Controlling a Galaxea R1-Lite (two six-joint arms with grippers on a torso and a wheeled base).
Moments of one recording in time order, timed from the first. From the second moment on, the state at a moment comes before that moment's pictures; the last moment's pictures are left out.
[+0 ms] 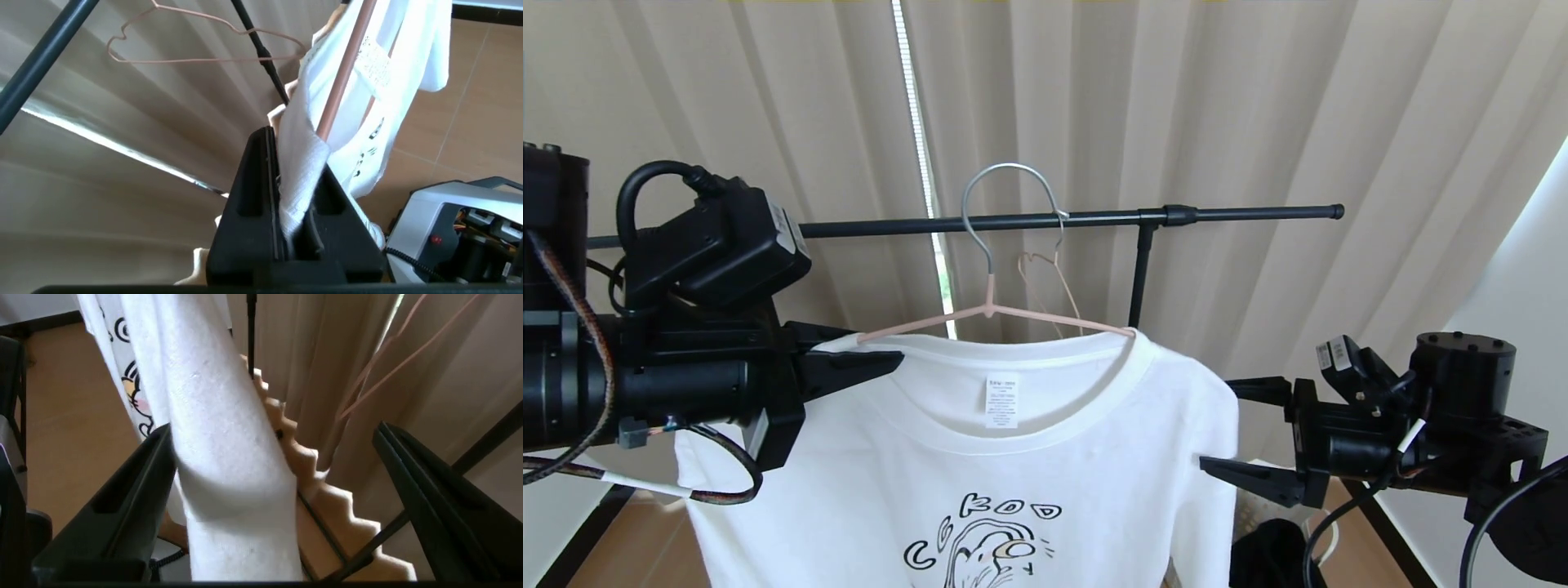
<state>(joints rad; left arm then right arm) -0.41 1.31 -0.93 0.06 -0.35 0.58 0.18 1.83 -0.44 -1.02 0.93 -0.28</state>
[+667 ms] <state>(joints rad) -0.38 1.25 -0.89 0.06 -0.35 0.58 0.14 1.84 -0.46 -1.02 0.93 -0.28</state>
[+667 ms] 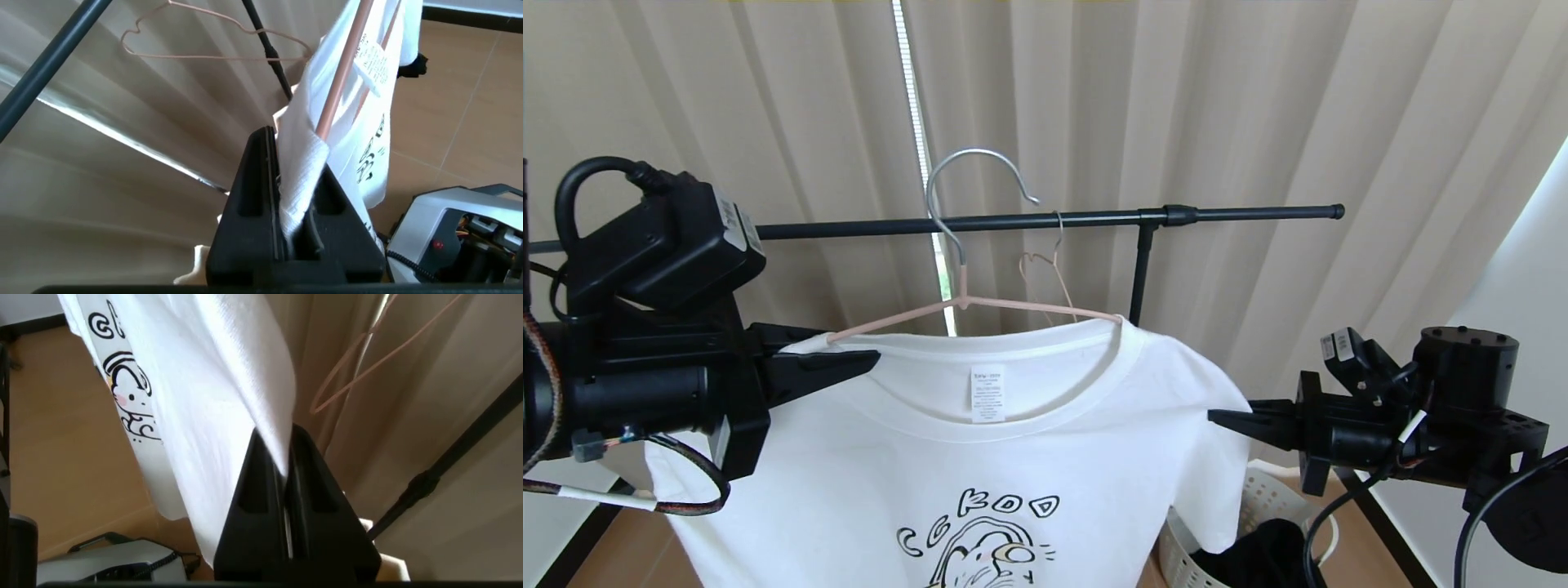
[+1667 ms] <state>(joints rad) -0.29 1.22 -0.79 0.06 -0.35 0.58 0.14 1.78 -0.45 -1.02 0.93 -0.27</state>
